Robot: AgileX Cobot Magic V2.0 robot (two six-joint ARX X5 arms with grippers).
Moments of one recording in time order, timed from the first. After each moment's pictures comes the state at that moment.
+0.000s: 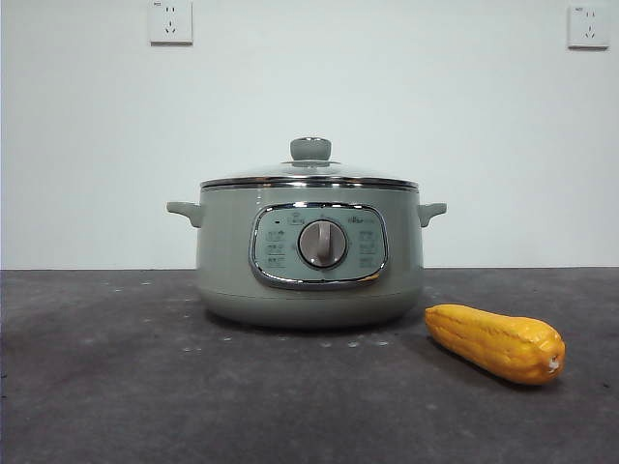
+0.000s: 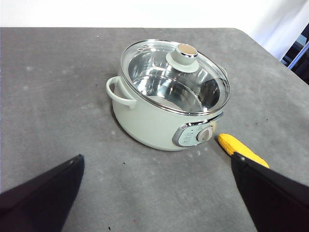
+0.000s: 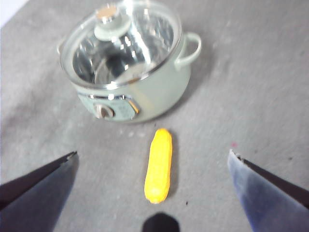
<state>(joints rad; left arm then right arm) 0.03 0.60 0.97 -0.85 0.51 -0.03 0.07 0.78 1.06 -0.95 -0.42 -0.05</state>
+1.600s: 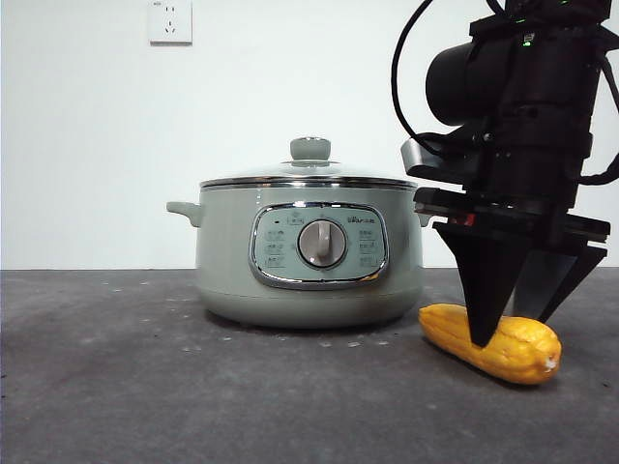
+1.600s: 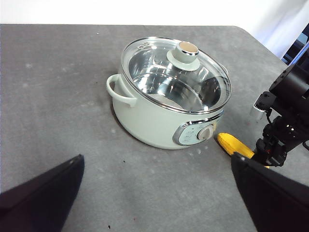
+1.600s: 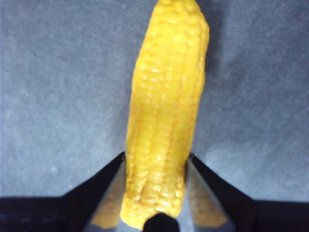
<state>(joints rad) 0.03 0.61 0.97 -0.85 0.51 -0.03 0.50 1.66 1.06 -0.80 -0.10 0.03</state>
